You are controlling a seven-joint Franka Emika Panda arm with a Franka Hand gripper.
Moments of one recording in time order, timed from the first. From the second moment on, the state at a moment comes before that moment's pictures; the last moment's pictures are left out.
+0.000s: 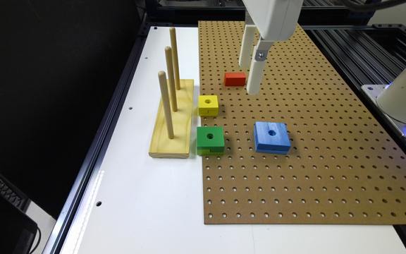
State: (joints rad) arm -0.01 -0.08 0.20 -2.44 0.07 2.40 0.89
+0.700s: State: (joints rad) arm -0.01 0.01 0.21 -2.40 0.07 2.45 0.90
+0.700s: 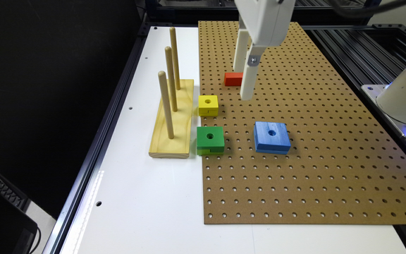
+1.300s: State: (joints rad) arm -0.01 0.09 0.21 -2.38 0.07 2.50 0.90
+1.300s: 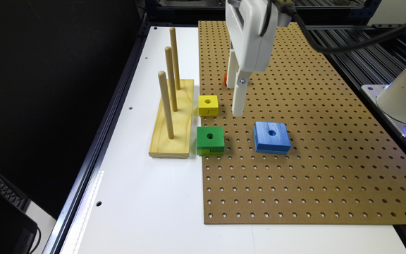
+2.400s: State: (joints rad) arm -0.01 0.21 0.21 -2.31 0.07 2.57 0.90
